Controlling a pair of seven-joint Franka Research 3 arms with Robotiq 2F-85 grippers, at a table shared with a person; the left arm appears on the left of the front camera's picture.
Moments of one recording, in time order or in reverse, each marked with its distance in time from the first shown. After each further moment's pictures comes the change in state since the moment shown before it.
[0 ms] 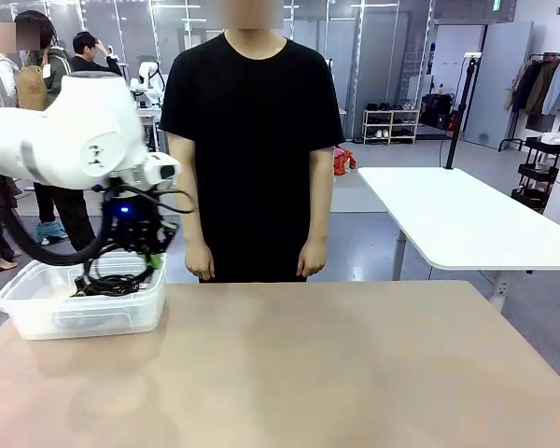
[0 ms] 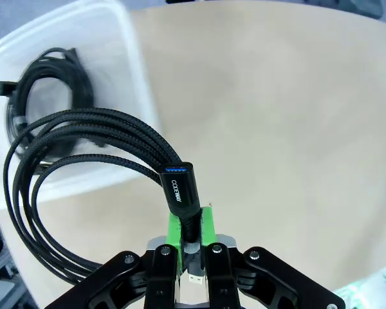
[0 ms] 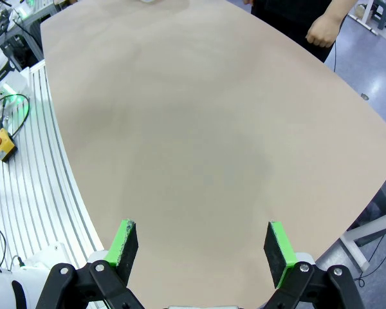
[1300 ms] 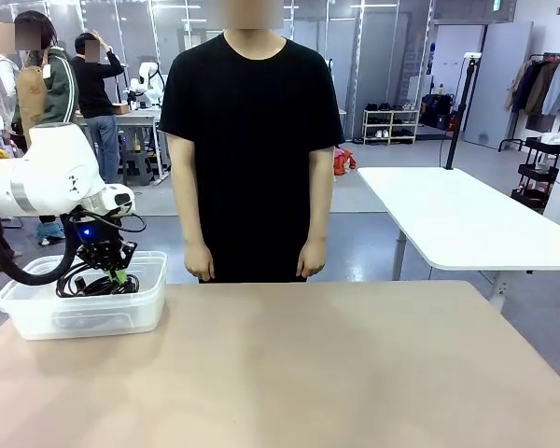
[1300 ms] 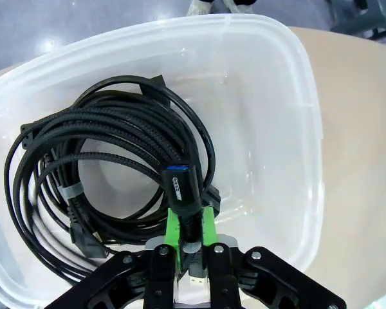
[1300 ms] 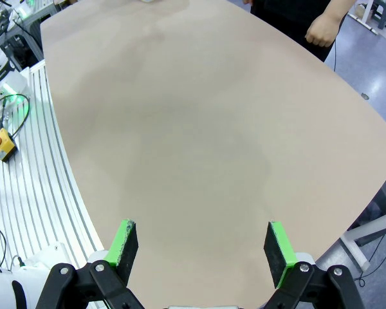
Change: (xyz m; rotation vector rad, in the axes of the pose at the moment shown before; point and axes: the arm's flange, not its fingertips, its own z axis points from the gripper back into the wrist) left arm 0.062 0.129 -0.100 -0.049 0.064 0.033; right arm 0.000 0.000 0.000 0.001 0.001 -0.001
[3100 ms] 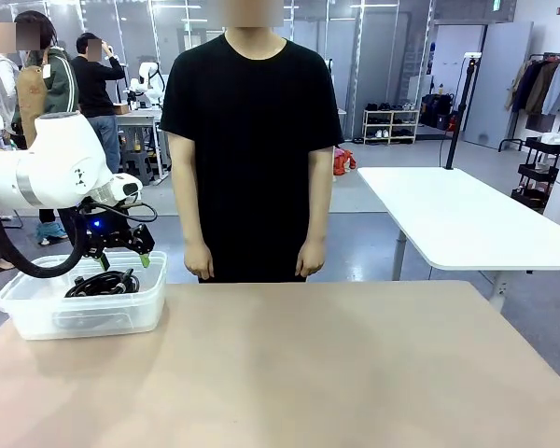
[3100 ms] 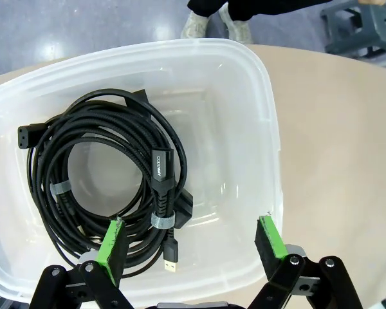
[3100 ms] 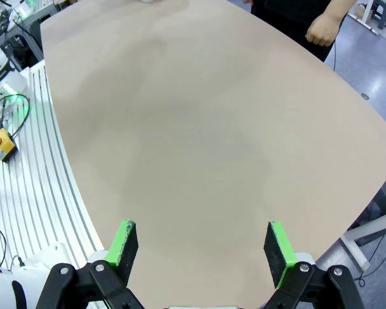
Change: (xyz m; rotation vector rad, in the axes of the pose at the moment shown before) left arm 0.003 -0.023 0.018 -0.008 -0.050 0.051; right arm 0.000 0.000 0.000 0.000 0.000 0.000
